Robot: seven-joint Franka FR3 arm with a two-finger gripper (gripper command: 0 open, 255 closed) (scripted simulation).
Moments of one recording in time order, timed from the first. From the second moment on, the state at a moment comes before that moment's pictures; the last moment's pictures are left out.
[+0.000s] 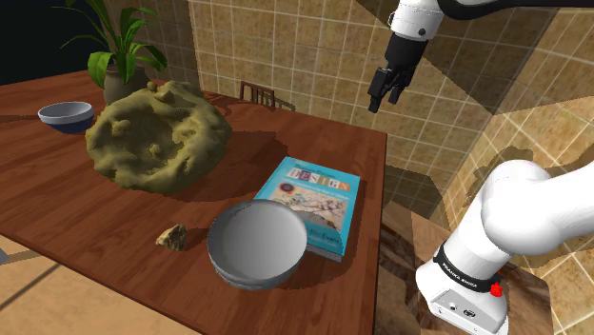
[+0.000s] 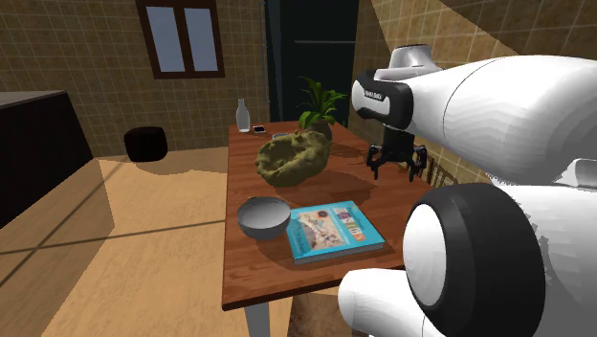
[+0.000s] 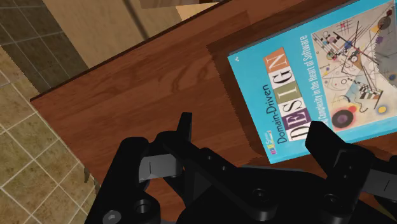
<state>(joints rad) 0.01 -0.80 -0.04 -2.43 -0.10 1.72 0.12</state>
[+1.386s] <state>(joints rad) 0.13 -0.30 0.32 -2.21 -0.07 1.94 0.47</state>
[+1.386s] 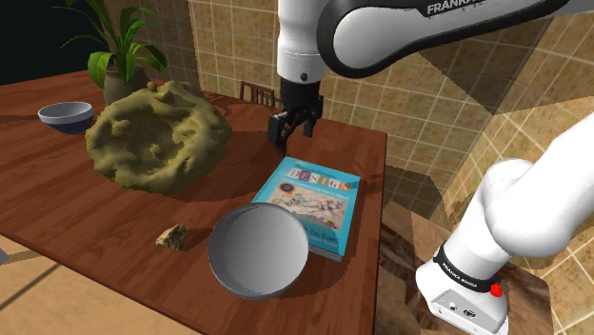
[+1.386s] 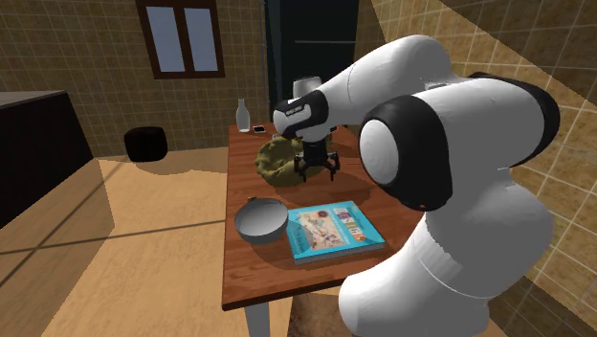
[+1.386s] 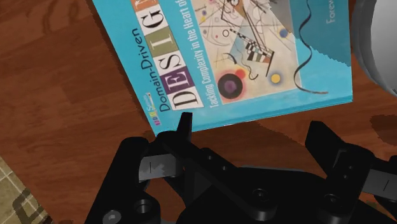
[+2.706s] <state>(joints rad) 0.37 0.47 0.48 -1.55 -0.42 1.84 0.84</state>
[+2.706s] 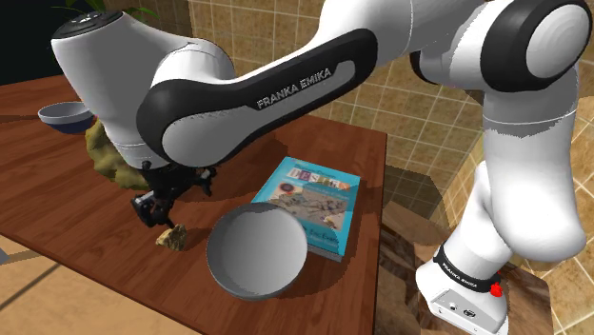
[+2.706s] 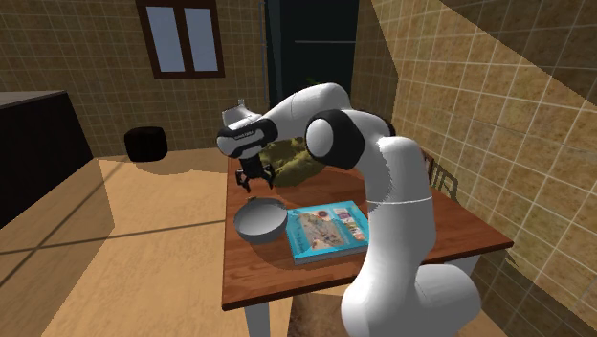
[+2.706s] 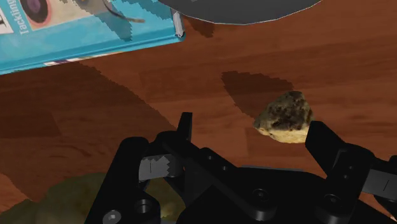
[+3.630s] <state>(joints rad) 0.47 0.67 0.45 -1.38 -0.50 1.84 0.88</state>
